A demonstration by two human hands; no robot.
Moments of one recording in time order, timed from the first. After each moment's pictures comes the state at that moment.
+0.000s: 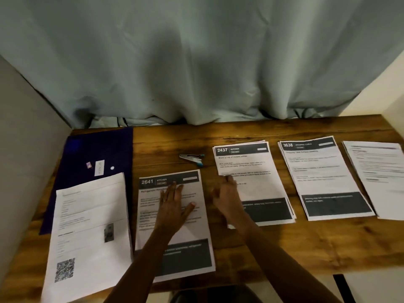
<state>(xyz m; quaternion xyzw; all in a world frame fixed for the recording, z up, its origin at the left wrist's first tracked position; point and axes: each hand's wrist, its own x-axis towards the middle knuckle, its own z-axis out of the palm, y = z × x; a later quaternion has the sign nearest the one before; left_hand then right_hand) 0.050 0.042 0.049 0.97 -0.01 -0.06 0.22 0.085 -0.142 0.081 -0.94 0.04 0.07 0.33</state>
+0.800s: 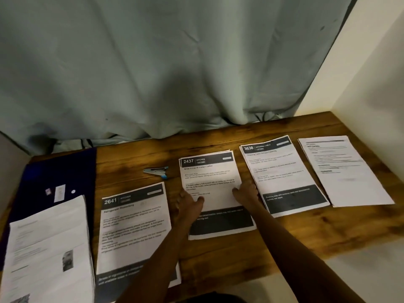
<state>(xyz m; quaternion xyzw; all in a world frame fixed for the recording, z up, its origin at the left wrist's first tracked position) 0.101 -0.120 0.049 0.84 0.19 -0.16 0.47 0.119 -0.309 0.063 -0.88 0.28 0.13 0.35</state>
